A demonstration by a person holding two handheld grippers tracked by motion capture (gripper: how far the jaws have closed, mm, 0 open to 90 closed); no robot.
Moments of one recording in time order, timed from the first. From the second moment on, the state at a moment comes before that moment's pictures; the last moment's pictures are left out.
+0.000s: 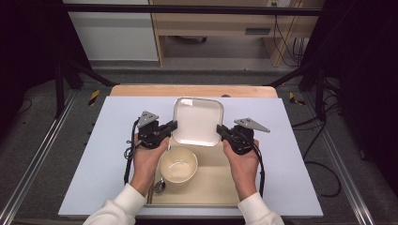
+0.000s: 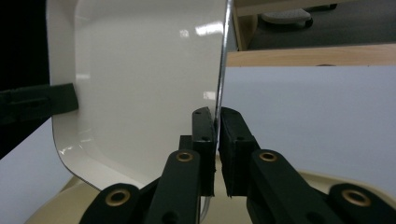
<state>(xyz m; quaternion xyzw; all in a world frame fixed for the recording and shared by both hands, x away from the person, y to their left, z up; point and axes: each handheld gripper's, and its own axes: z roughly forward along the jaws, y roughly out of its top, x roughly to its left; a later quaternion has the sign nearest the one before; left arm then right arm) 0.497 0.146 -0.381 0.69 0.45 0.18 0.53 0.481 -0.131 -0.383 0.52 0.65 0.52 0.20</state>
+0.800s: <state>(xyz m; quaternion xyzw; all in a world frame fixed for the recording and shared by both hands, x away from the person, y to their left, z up) 0.467 0.171 -0.374 0.68 0.39 0.28 0.55 0.507 -0.177 -0.378 0.56 0.67 0.45 0.20</state>
